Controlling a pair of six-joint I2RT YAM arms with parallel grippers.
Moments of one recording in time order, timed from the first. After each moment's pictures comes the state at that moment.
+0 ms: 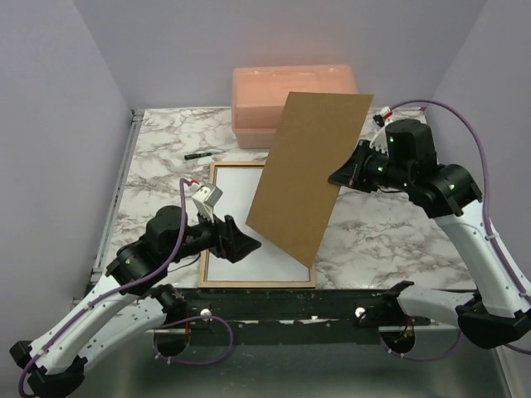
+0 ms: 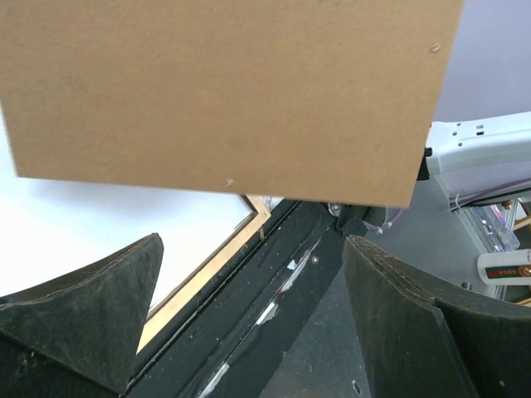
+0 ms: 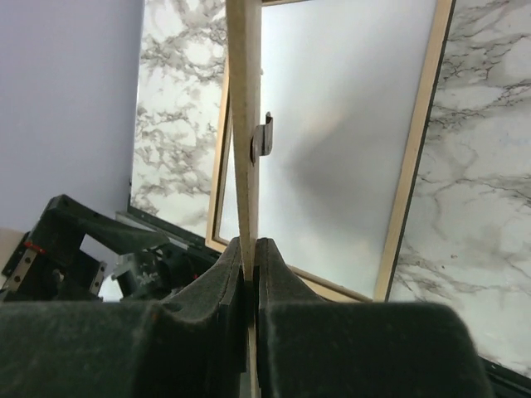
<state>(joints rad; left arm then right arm) -0.78 0.57 0.74 -0.48 0.27 -0.58 0.53 1.12 1.48 -0.93 -0.15 0.70</state>
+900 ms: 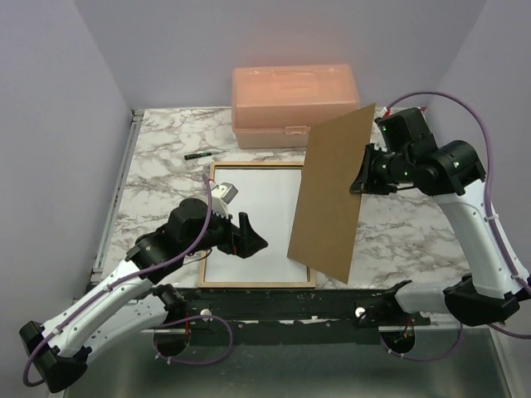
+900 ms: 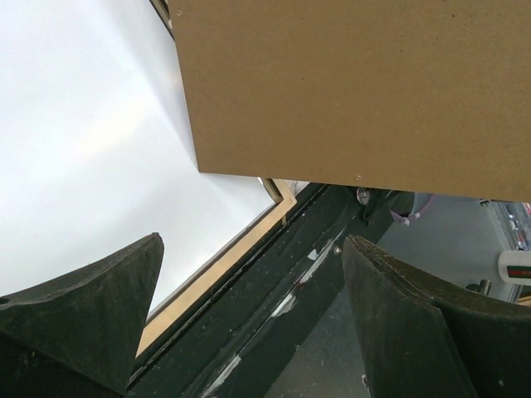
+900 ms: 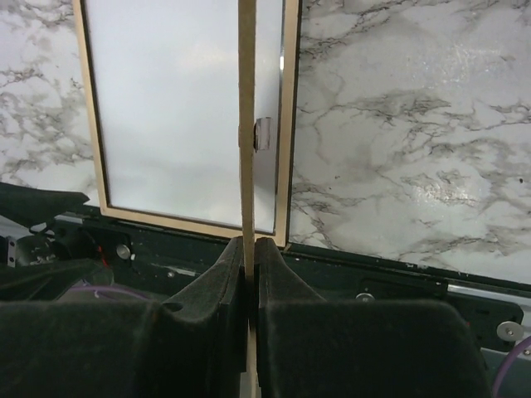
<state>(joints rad) -0.78 0.70 0.72 -0.47 0.26 -0.59 0.52 1.30 1.81 -1.43 0.01 0.56</state>
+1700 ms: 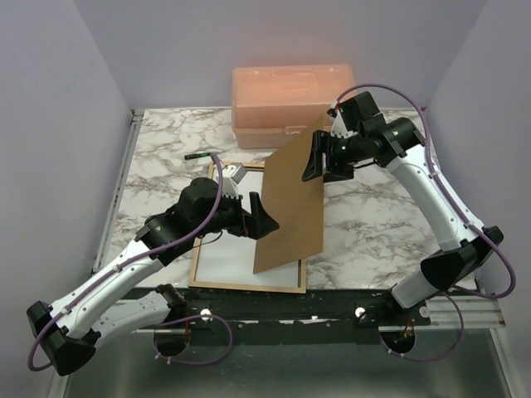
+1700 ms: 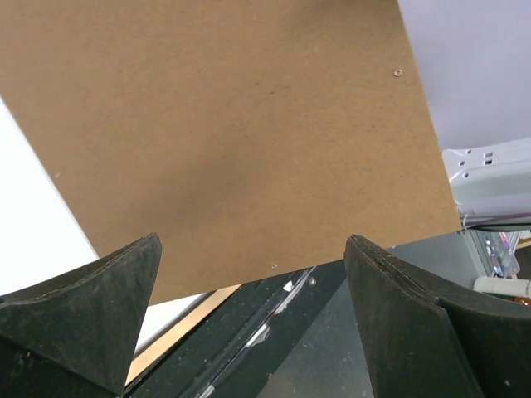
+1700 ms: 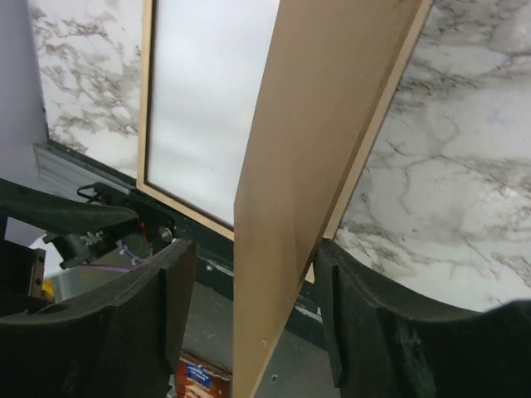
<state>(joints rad) -0.78 0.88 0.89 -0.45 0.24 -0.63 0.52 1.56 1.83 -1.23 -0.24 0.49</state>
